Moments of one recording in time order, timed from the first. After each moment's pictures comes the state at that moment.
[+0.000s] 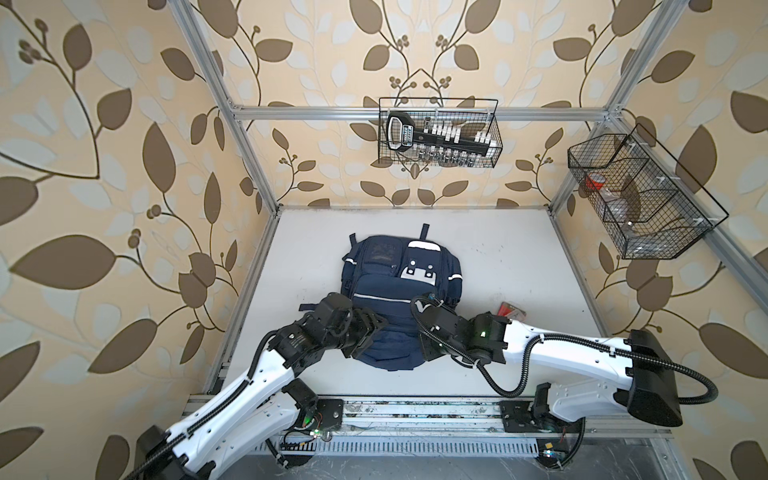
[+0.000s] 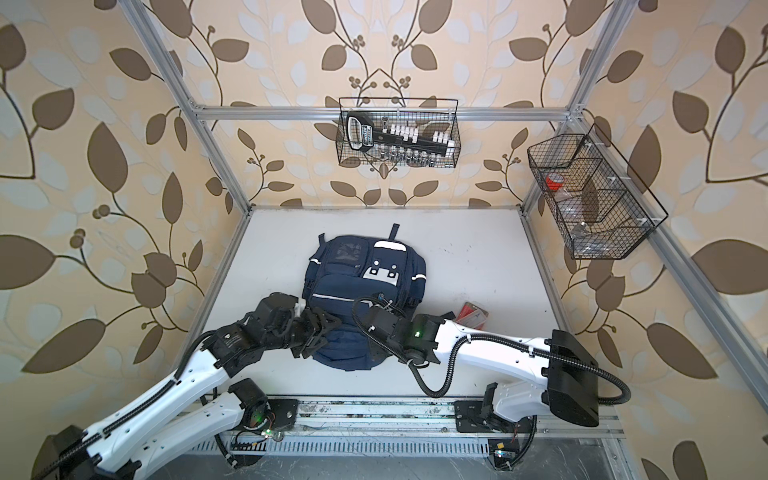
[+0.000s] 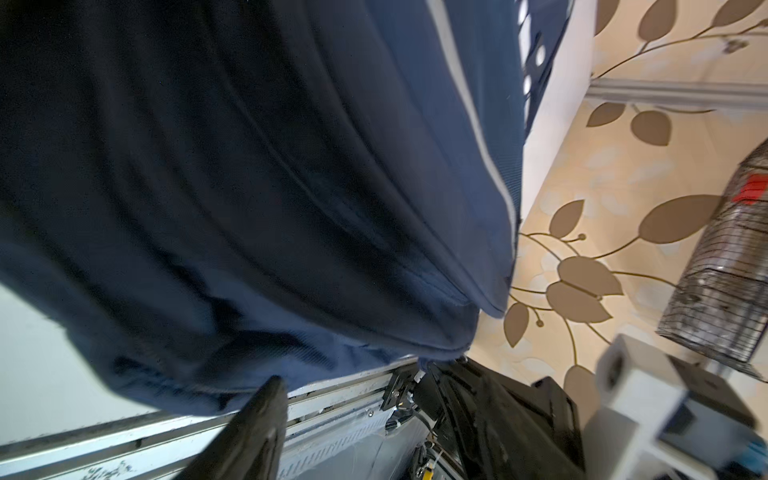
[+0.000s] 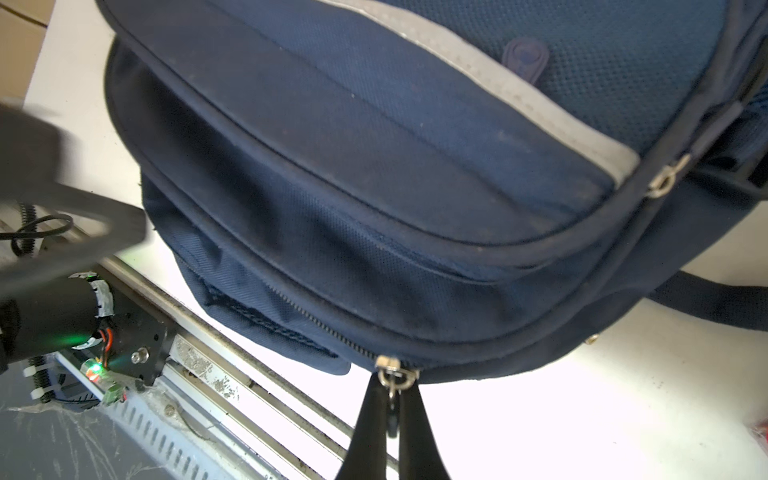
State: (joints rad) left arm -0.67 0.83 0.60 -0.56 0.28 -1.41; right arm 1.15 1.36 0.97 -0.64 0.20 0.76
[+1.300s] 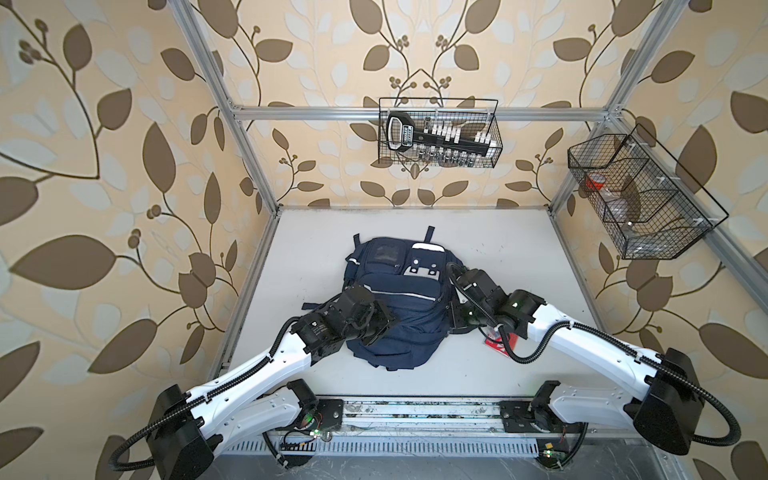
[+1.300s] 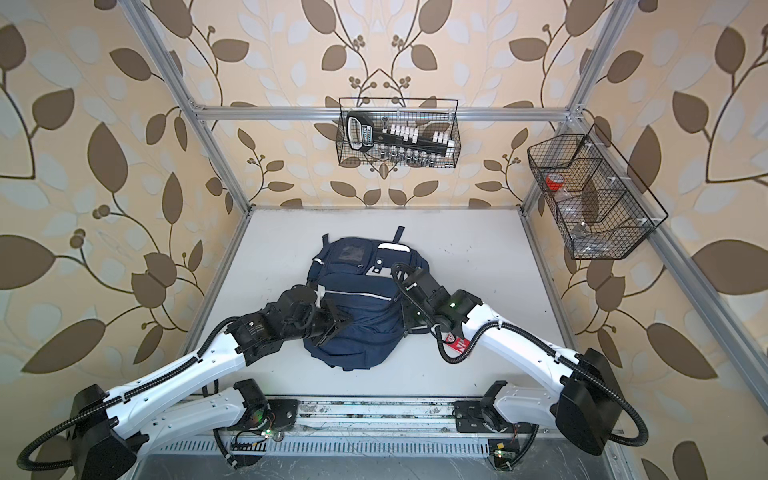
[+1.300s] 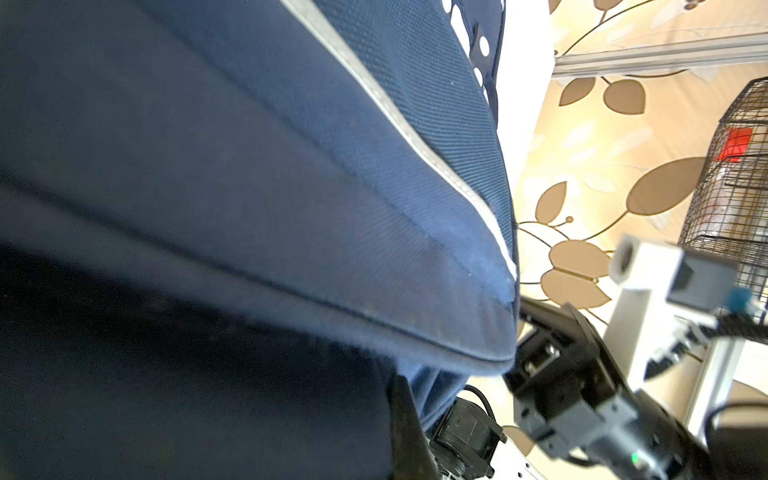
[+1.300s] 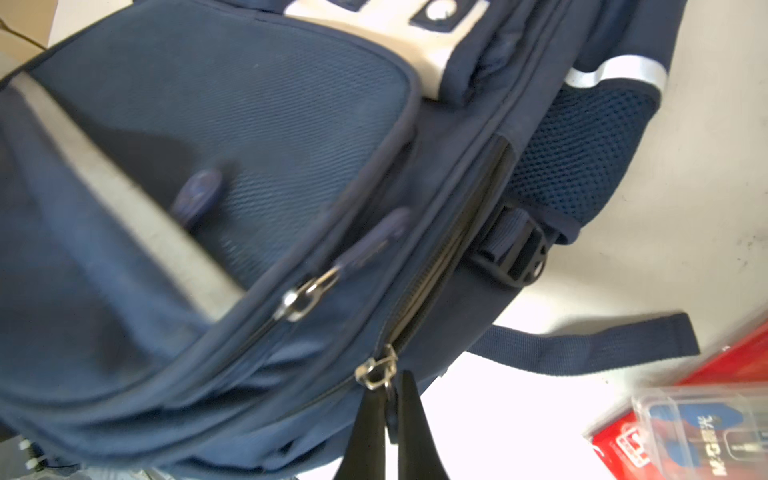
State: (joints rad) left arm -0.75 0.94 0.68 -0.42 0.17 -1.38; right arm 0.70 1.25 0.91 -0.64 0.02 0.52
